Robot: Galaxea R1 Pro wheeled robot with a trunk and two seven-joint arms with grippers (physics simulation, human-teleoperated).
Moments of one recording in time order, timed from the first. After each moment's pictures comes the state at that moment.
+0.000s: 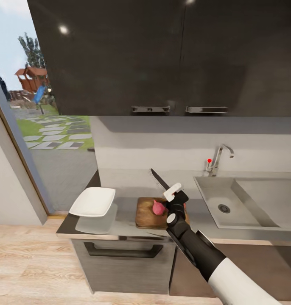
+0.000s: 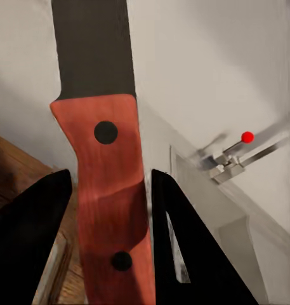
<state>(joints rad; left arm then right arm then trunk) 0.27 0.04 -0.06 -0.55 0.06 -0.53 -0.06 -0.66 0.01 0.62 -1.08 0.26 0.62 -0.44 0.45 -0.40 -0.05</state>
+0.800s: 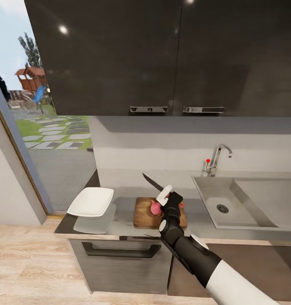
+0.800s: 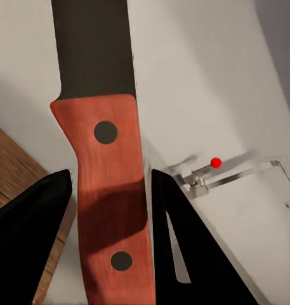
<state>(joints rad) 0.27 0.04 -0.06 -0.55 0.06 -0.53 -0.06 -0.66 0.02 0.74 -1.08 0.40 0.72 -0.44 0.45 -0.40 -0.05</state>
